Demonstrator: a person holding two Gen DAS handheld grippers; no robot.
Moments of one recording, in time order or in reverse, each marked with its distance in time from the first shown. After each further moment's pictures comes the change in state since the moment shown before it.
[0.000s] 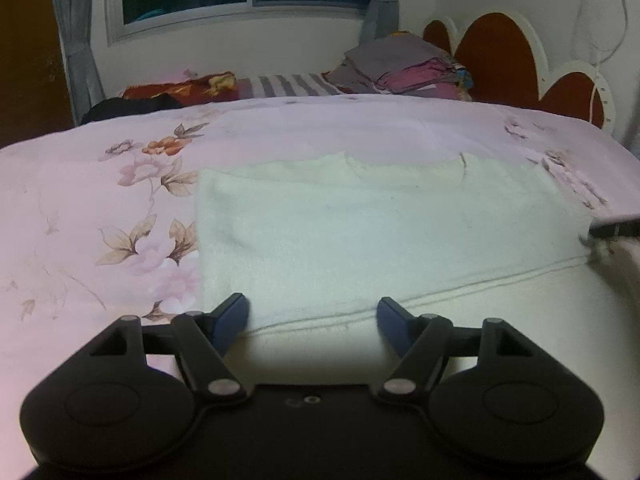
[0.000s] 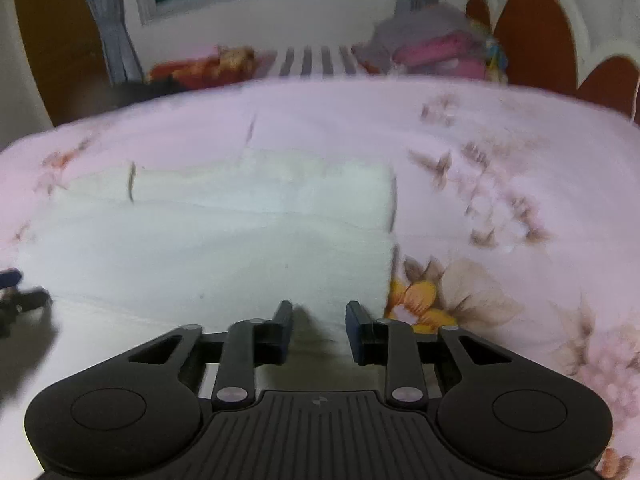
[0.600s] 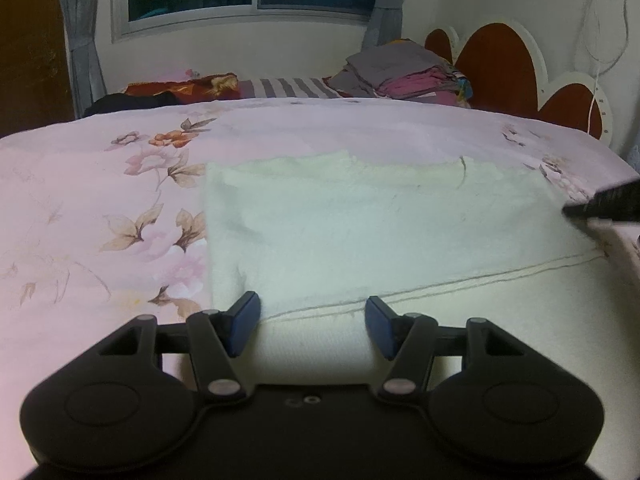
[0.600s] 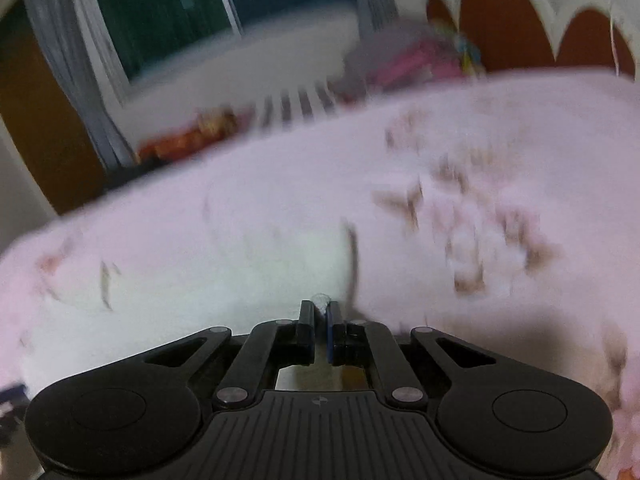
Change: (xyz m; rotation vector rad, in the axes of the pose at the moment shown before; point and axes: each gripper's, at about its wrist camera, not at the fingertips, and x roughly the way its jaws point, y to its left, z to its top) left arm 0.001 0.006 -0.009 -0.033 -0.006 -0.014; right arm 0.054 -0.059 0.025 0.203 -0.017 0.090
